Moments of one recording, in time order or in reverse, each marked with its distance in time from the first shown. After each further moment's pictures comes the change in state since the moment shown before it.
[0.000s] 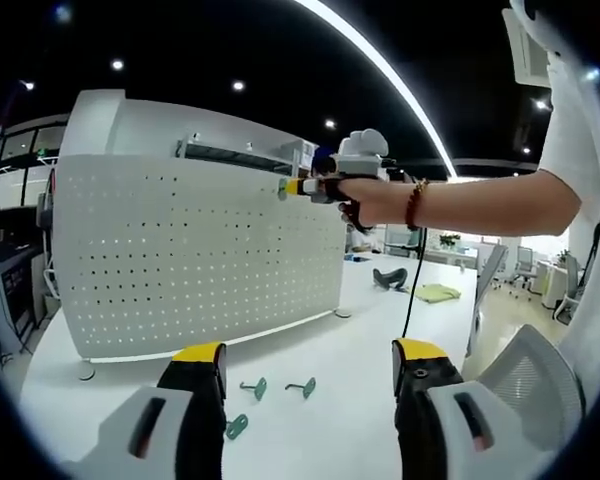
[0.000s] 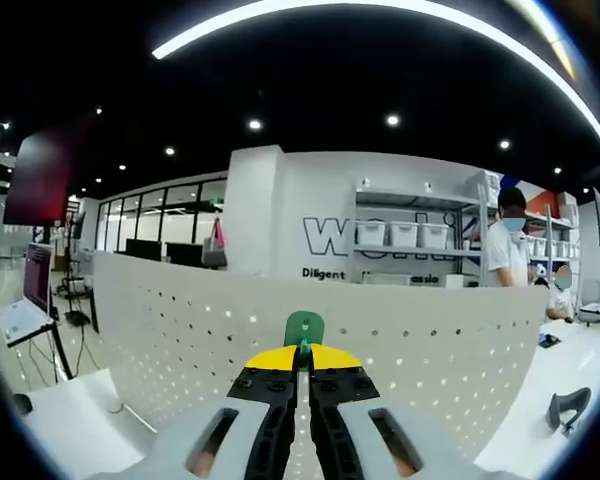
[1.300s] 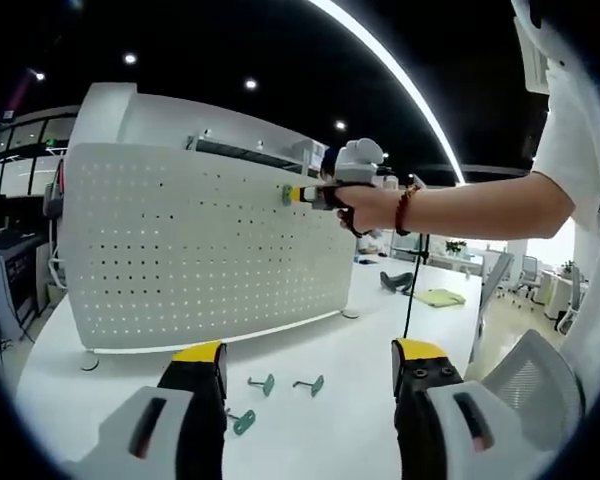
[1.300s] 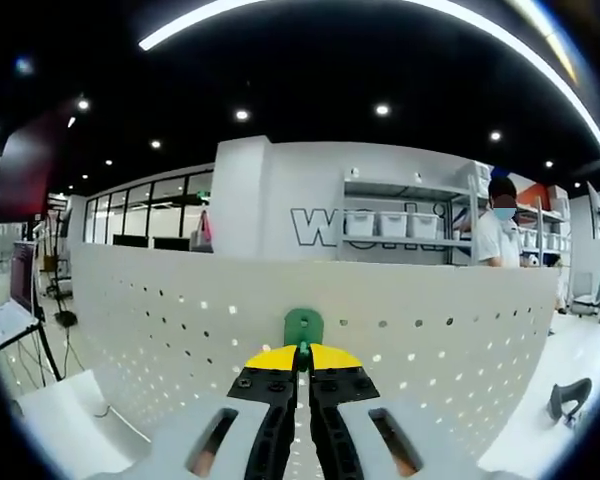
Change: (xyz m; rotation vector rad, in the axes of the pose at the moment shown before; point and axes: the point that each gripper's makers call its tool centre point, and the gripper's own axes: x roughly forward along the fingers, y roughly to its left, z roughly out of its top) left arm -0.004 0.016 -0.004 -0.045 -0.001 0.027; right arm 0.027 -0.004 -0.019 0.011 0.033 -0.061
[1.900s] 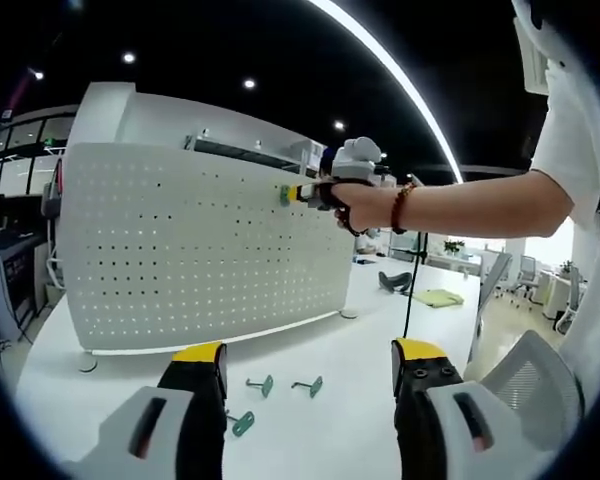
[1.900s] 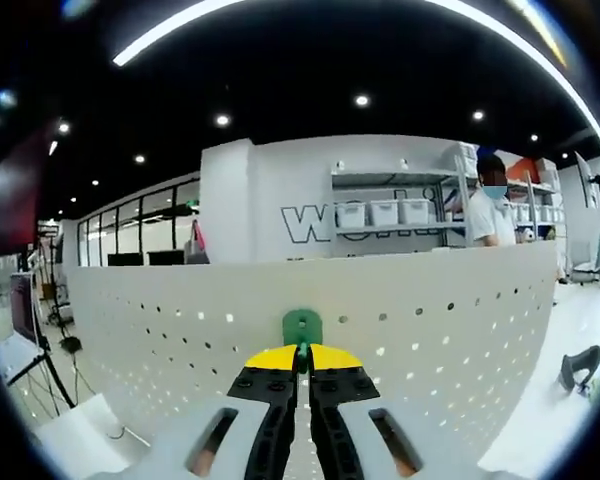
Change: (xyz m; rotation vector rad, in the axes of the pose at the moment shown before) left arm 0.002 -0.001 0.001 0.000 0.002 -0.012; right arm 0.002 -0.001 0.000 0.032 0.035 -0.025
